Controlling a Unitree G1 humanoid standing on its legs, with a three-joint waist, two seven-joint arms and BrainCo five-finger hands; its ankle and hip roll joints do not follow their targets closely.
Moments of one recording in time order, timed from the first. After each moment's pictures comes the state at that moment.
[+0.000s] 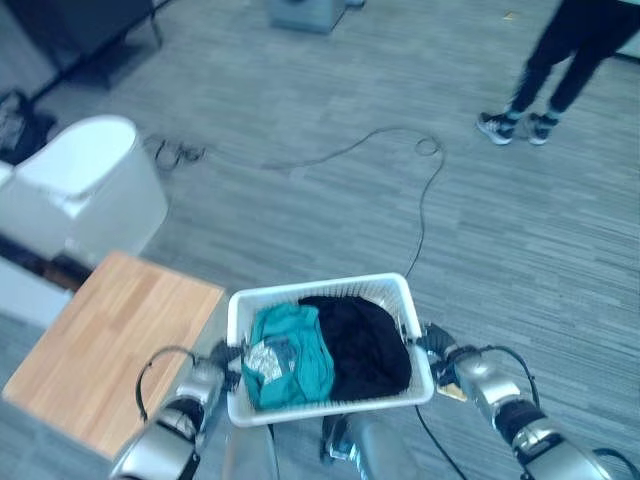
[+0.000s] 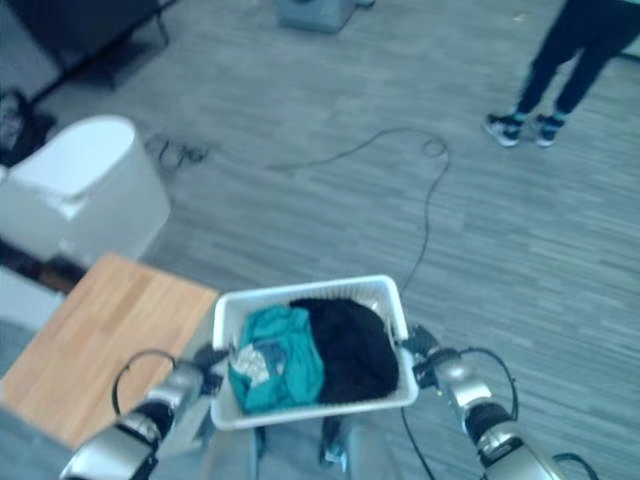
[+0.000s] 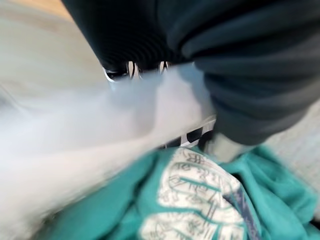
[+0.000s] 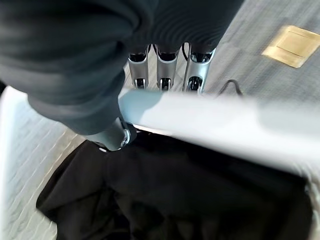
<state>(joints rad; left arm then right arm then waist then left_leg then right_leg) -0.51 0.29 -0.45 1.24 -0.34 0.03 0.06 -0.39 -0.46 0.44 0.91 0.37 0.01 0.09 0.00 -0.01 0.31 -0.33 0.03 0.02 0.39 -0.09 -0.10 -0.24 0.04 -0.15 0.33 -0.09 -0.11</state>
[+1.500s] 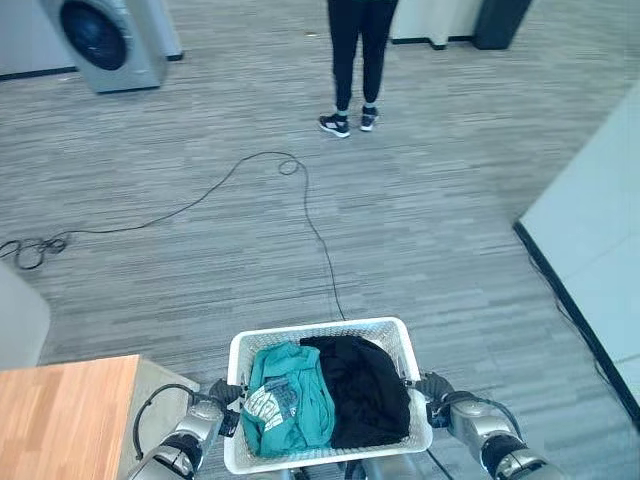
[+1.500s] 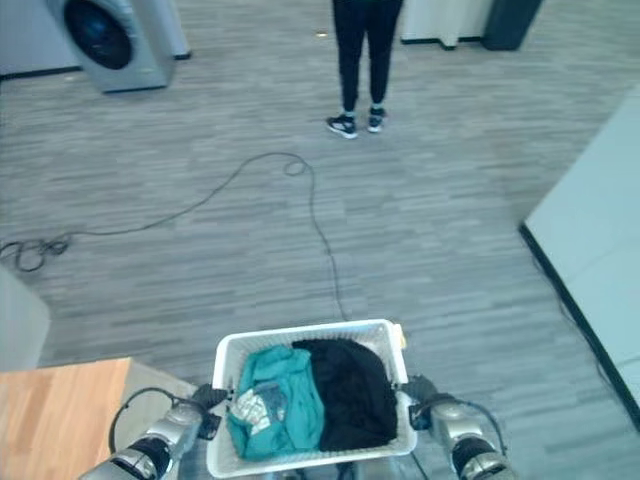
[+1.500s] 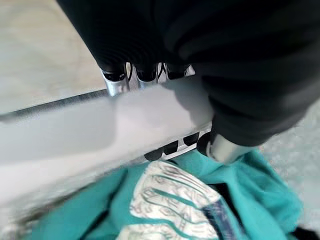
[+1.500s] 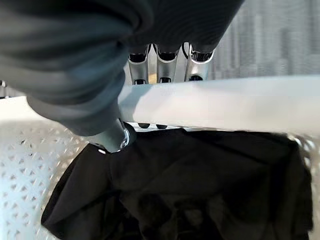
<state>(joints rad) -0.29 0.31 -0.44 1.14 -0.29 0.06 0.08 -0.23 -0.33 0.38 1.04 0.42 0.05 0.11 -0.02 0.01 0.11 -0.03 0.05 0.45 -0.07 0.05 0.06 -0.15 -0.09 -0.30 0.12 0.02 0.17</state>
